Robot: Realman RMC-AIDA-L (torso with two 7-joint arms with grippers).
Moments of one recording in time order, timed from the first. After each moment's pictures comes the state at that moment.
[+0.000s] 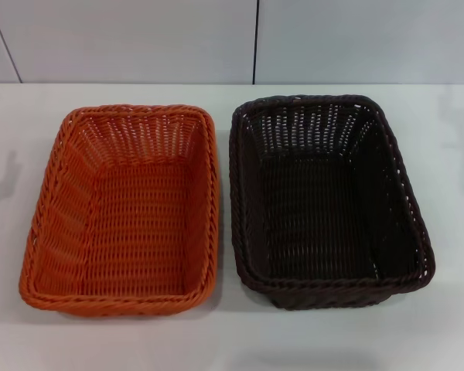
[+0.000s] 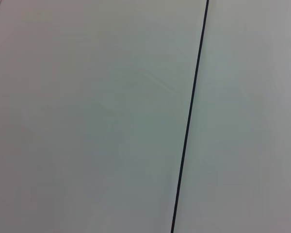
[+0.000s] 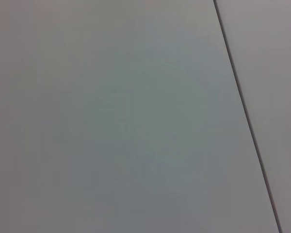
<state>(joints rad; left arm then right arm) -0.42 -2.07 0.69 0.09 0.51 1.41 -0.44 0.82 2.08 -0.22 -0.03 -0.74 -1.12 0.19</state>
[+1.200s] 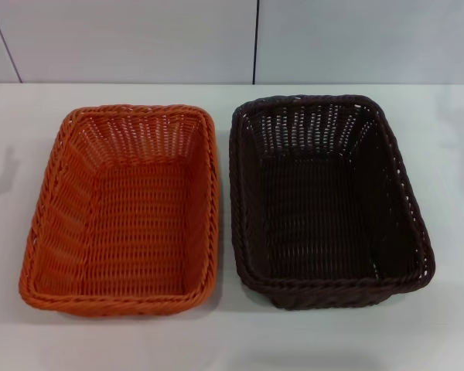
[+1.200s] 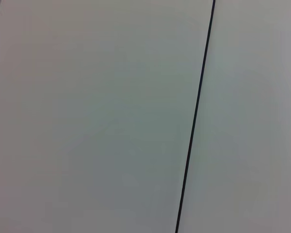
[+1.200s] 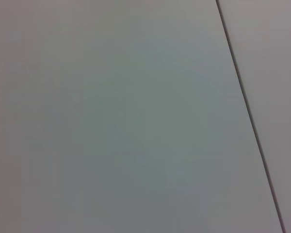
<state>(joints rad) -0.43 -2.06 0.69 0.10 0.51 1.37 -0.45 0.83 2.08 -0.22 -0.02 -0.74 -1.12 0.19</state>
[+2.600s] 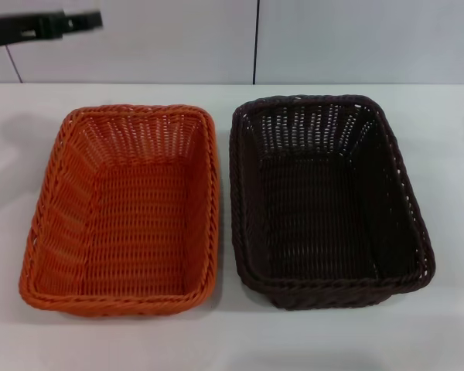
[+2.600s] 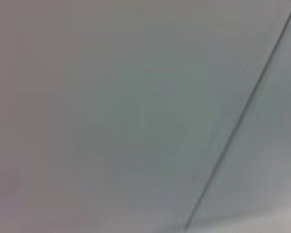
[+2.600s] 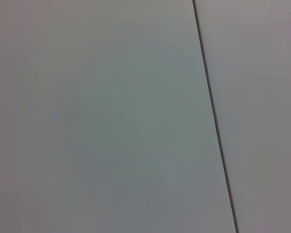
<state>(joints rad) -0.60 -1.83 1.03 0.89 1.80 1.03 -2.16 0.70 2.07 -0.29 -0.04 -0.76 -1.11 0.22</state>
